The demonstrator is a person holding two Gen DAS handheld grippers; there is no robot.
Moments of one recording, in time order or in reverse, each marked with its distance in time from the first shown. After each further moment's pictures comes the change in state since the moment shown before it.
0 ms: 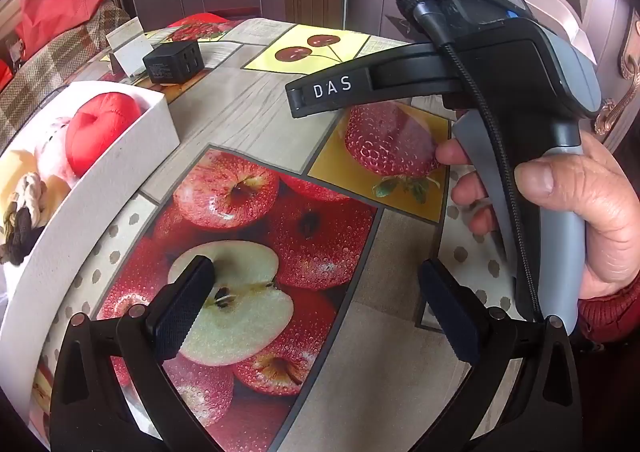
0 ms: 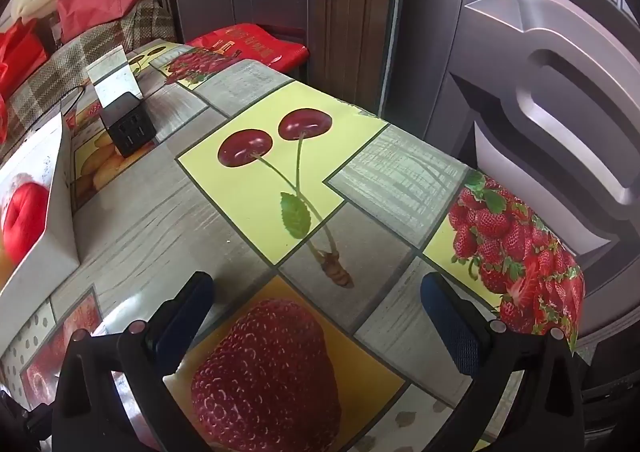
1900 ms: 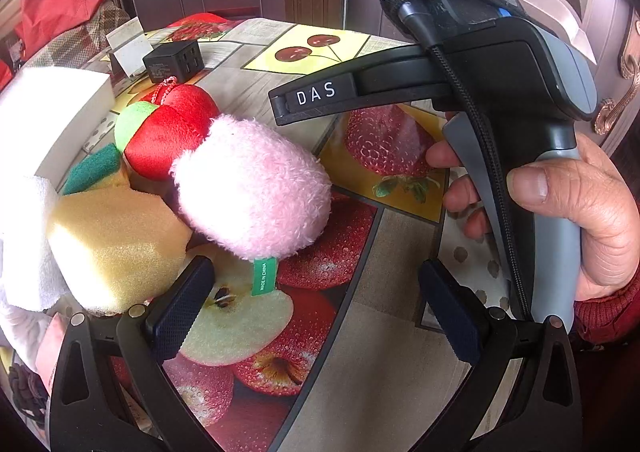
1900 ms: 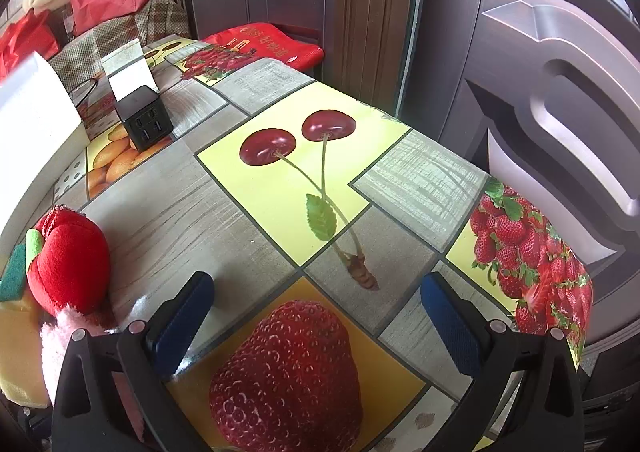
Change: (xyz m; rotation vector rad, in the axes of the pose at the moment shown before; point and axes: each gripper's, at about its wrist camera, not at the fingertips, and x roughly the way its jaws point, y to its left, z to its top) left arm 0.001 -0.001 0.001 0.001 0.001 0.000; right arm 0.000 0.020 -0.001 -0.017 -0.009 0.019
